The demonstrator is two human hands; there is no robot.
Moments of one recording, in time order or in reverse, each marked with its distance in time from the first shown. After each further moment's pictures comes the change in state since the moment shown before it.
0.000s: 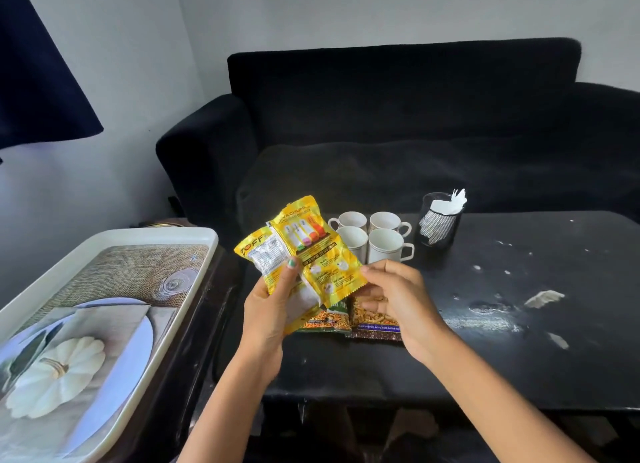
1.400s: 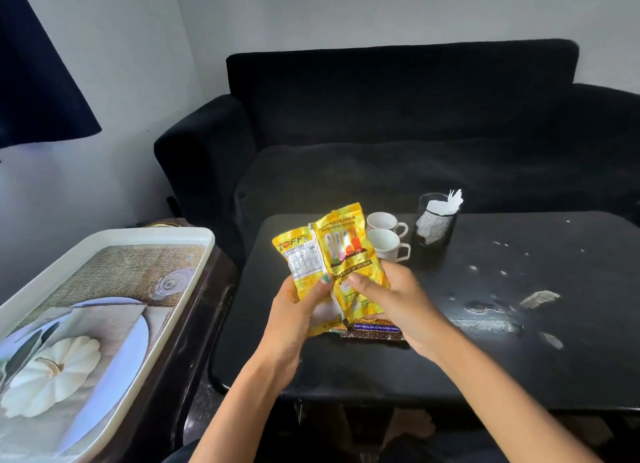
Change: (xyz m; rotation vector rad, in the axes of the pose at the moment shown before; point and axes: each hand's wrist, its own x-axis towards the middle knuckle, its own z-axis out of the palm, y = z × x) left_hand -0.006 -0.014 0.019 0.100 -0.199 -0.015; right_hand -0.006 -0.004 -0.011 -0.219 -0.205 -0.126
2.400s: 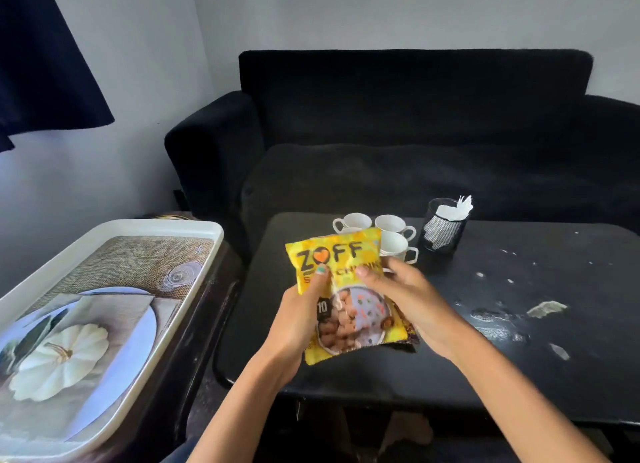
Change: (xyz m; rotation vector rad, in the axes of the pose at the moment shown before) left_hand -0.004 0.009 -0.004 0.106 -0.002 -0.039; right_hand 0.005 -0.002 -0.007 -0.005 -0.048 0.105
